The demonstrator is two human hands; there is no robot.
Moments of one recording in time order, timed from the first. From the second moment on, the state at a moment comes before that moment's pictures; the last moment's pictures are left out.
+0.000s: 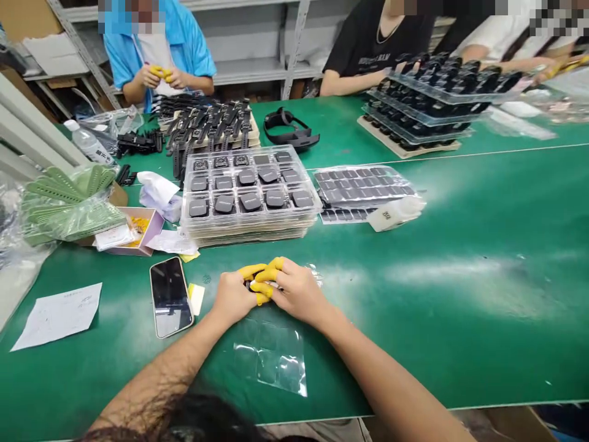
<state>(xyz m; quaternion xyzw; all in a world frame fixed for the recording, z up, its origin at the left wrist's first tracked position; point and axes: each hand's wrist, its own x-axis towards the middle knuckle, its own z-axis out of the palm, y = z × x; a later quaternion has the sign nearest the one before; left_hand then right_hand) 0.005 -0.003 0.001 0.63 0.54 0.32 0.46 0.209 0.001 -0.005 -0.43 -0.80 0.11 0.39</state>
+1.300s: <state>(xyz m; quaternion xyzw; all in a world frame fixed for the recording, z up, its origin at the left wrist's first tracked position) 0.003 0.009 0.006 0.36 0.49 0.46 0.65 0.220 0.011 -0.006 -0.44 -0.69 0.26 0.51</state>
